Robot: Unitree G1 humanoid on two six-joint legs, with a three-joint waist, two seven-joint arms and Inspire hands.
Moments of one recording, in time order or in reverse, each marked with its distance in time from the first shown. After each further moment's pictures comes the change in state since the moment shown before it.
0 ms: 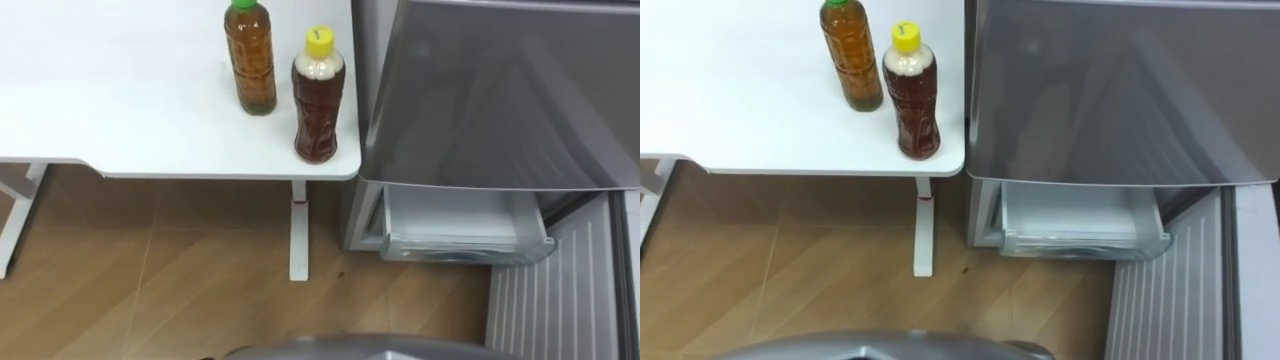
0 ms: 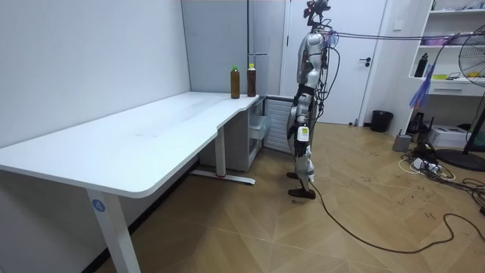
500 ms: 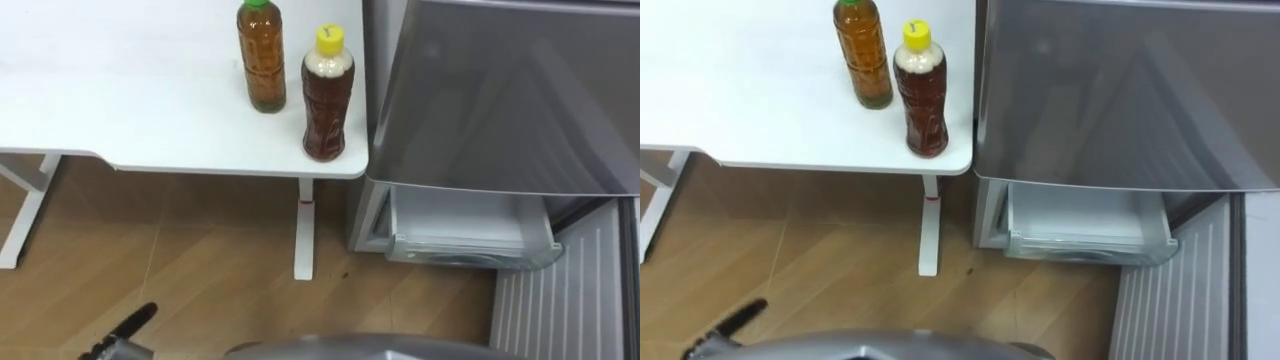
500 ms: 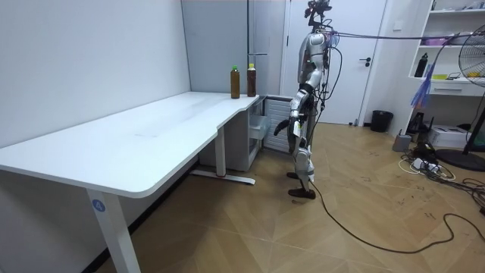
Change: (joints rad) left arm -0.001 0.004 0.099 -0.444 -0.295 -0.158 0.340; right arm -0.002 -0.004 -0.005 -0.026 -0.067 -0.036 -0.008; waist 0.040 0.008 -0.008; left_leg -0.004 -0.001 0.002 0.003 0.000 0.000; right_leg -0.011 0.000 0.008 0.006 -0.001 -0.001
